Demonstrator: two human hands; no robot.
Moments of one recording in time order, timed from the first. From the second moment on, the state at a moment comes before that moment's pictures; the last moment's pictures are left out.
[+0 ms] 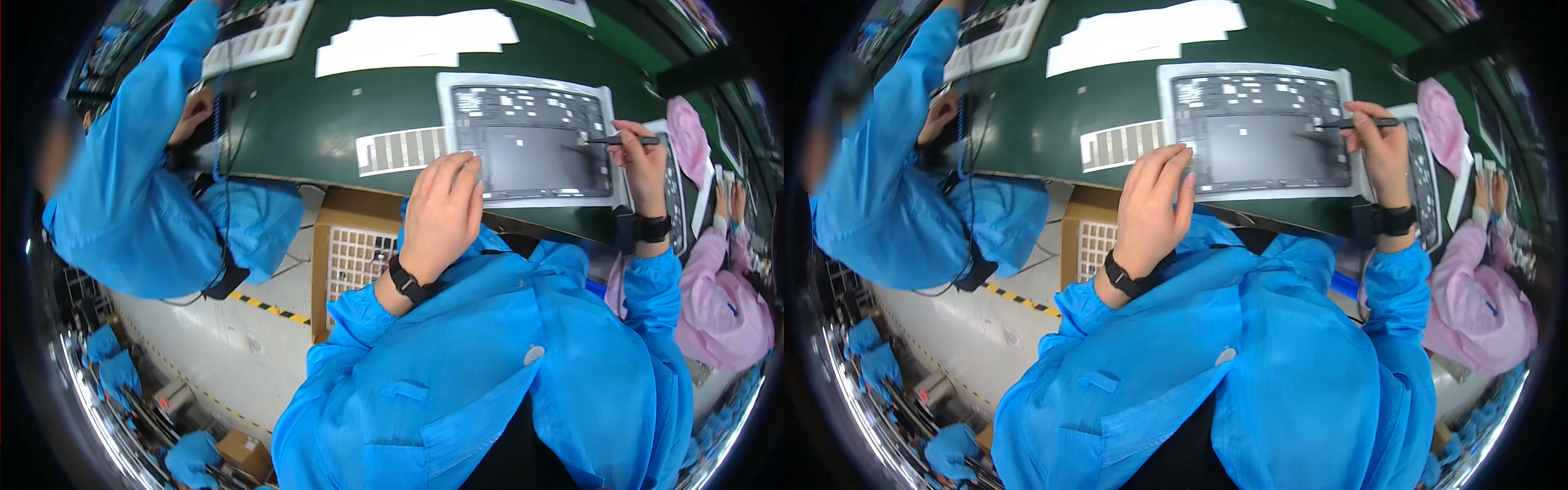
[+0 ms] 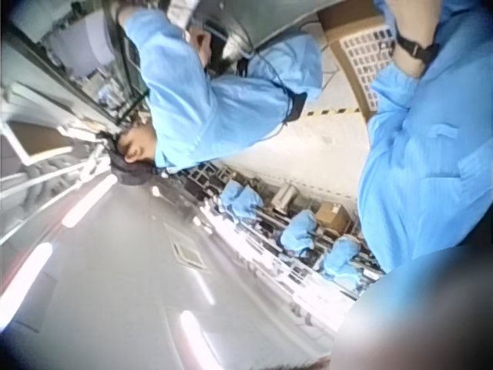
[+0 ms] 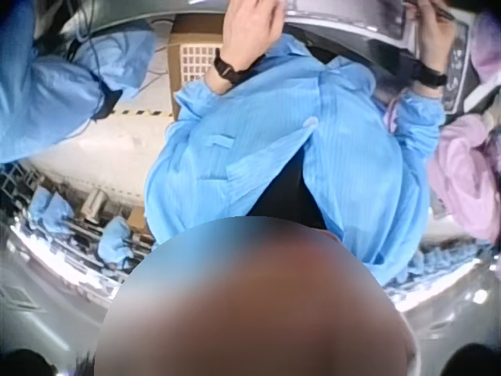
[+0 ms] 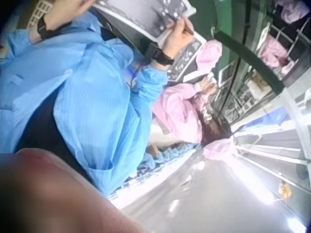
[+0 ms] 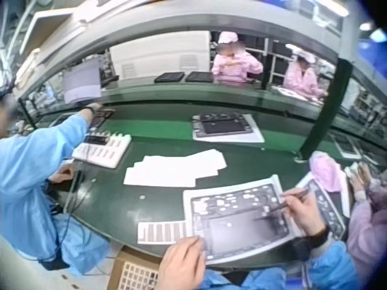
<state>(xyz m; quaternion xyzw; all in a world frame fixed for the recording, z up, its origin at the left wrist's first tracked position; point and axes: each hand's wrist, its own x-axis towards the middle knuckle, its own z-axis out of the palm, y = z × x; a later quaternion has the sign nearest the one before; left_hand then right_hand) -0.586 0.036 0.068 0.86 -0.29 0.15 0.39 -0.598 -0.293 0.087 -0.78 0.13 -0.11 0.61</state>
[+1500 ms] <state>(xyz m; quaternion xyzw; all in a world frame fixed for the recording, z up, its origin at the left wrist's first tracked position) -0.613 -0.117 0.049 0.83 -0.48 0.11 0.25 -0.506 -0.200 0.182 -0.70 -0.07 -0.01 0.71</state>
